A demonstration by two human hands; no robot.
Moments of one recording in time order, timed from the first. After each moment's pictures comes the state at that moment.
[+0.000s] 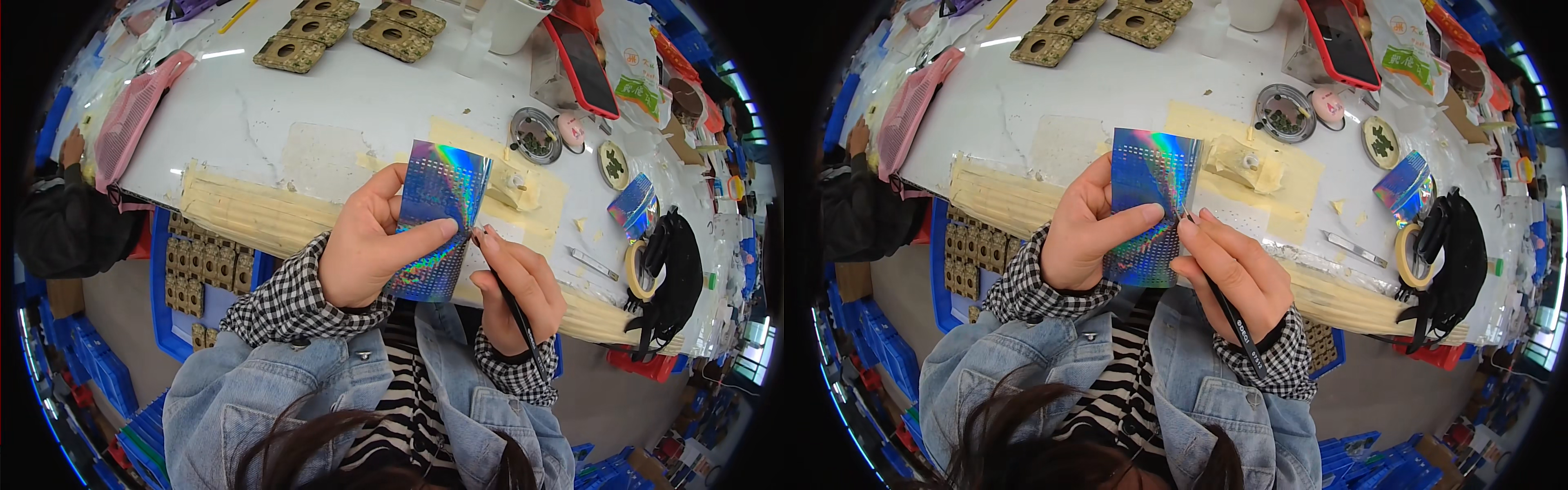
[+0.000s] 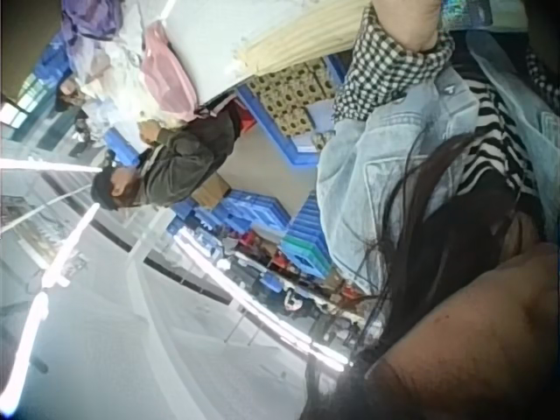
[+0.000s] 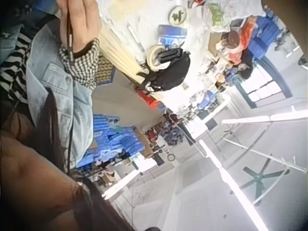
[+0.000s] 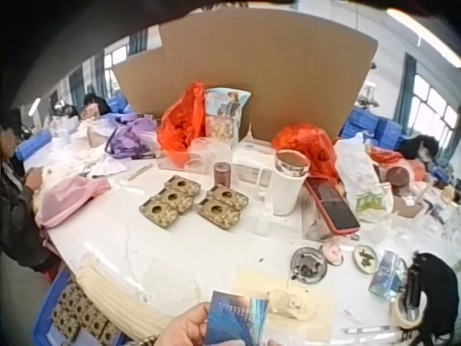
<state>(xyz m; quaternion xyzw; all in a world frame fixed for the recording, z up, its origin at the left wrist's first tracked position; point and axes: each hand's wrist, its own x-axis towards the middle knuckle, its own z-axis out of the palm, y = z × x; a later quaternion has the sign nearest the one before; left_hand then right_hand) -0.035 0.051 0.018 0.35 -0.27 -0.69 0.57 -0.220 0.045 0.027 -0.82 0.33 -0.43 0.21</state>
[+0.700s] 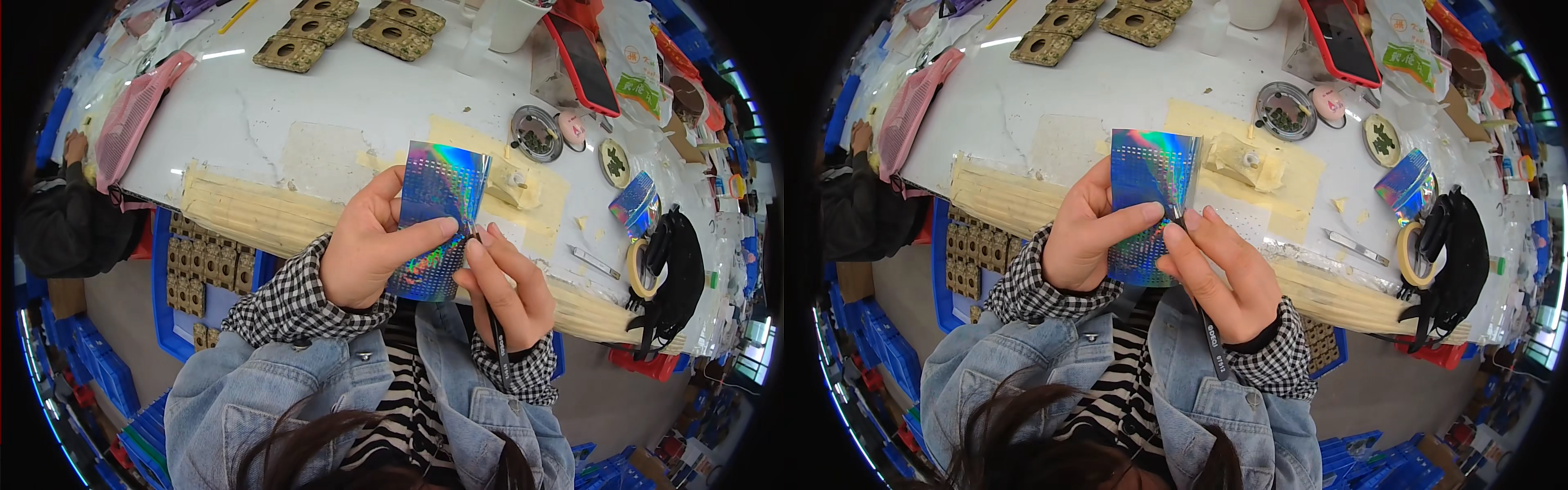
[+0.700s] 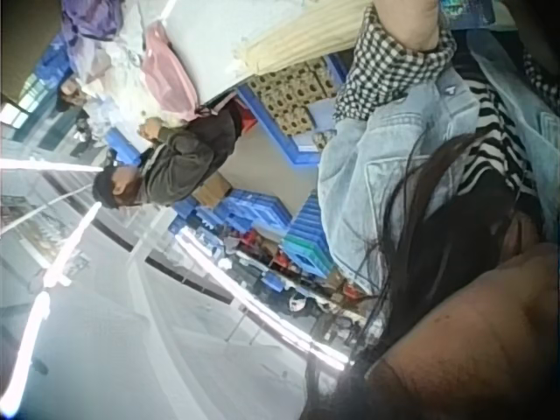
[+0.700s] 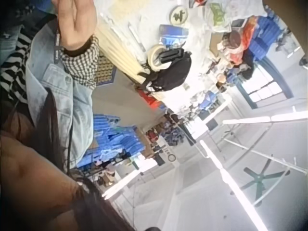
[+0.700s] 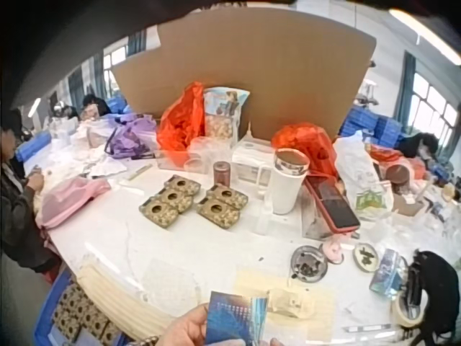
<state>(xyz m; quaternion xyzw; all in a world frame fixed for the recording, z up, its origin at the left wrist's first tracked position) -0.035 0.052 0.017 0.34 -0.24 -0.71 0.57 -0.216 0.048 0.017 -0.86 0.30 -0.40 0.11</state>
